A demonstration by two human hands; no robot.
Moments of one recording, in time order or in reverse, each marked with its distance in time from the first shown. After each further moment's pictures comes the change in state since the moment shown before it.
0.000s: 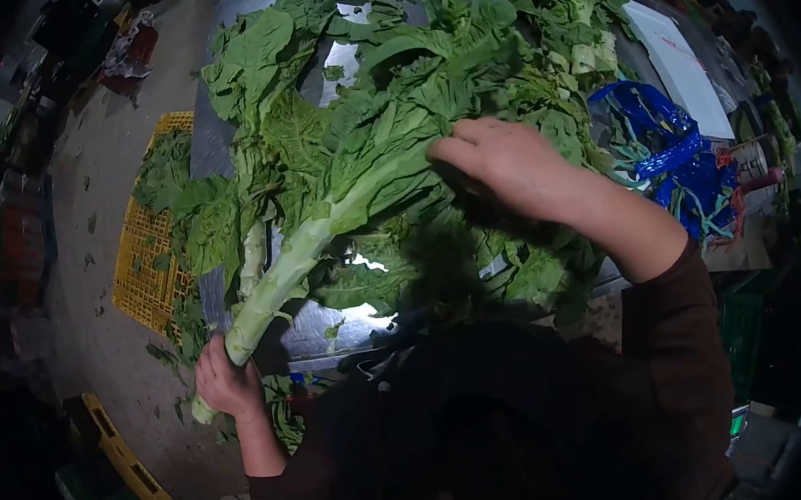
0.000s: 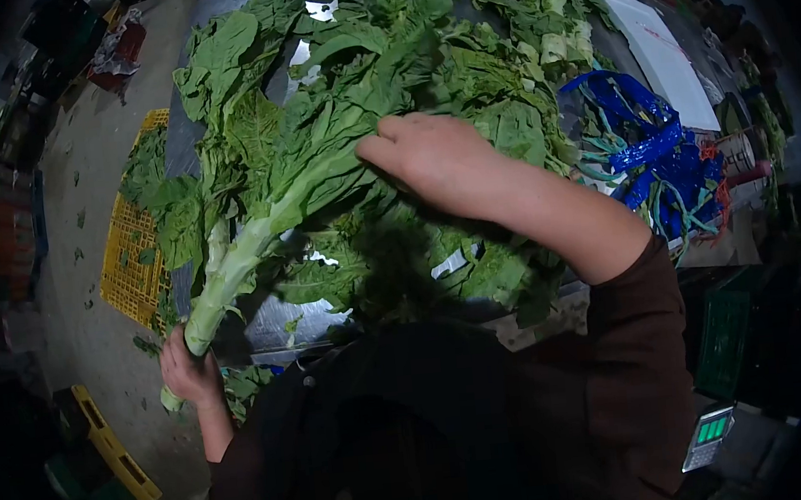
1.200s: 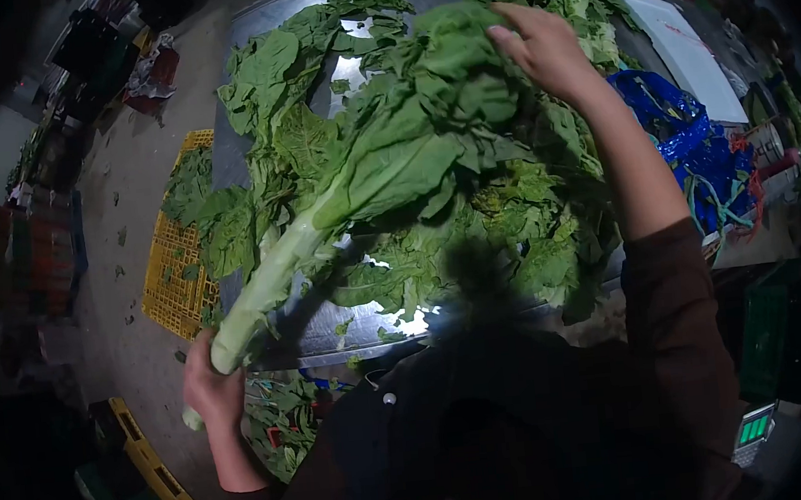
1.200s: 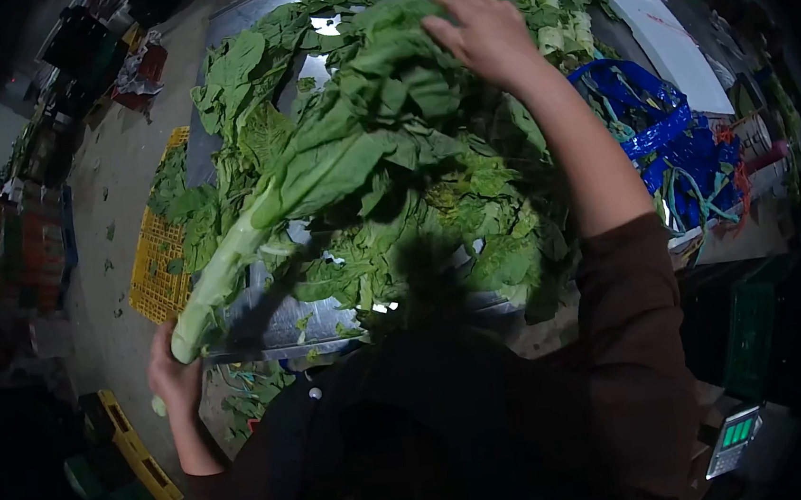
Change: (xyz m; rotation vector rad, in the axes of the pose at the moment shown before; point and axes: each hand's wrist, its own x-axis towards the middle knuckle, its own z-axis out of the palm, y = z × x) left_hand 0.041 0.009 -0.079 -0.160 -0.316 -0.202; right_hand -0.003 0.129 -0.012 -0.111 0.538 0.348
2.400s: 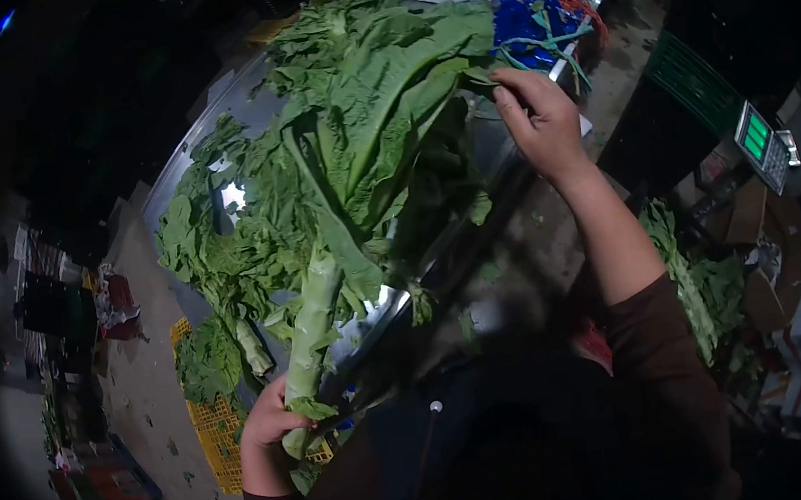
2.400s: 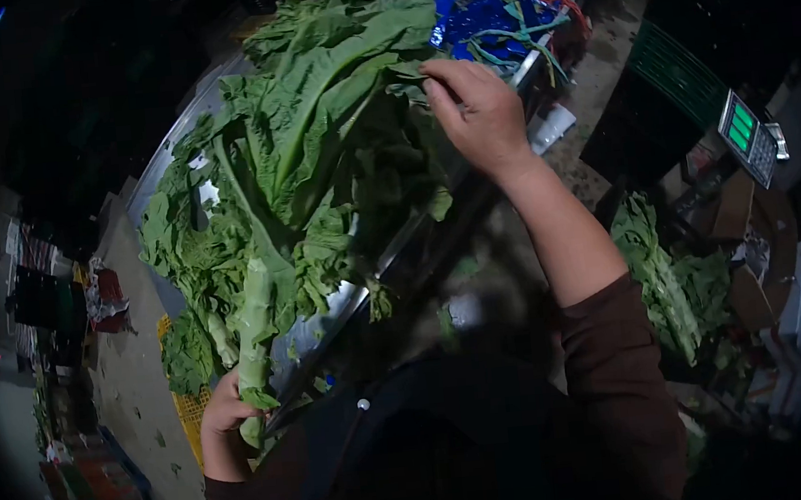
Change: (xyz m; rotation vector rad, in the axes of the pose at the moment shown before) left_hand 0.004 0.023 0.014 -1.013 -1.613 0.232; right_hand -0.304 -0.121 -0.178 -0.040 0.736 0.444
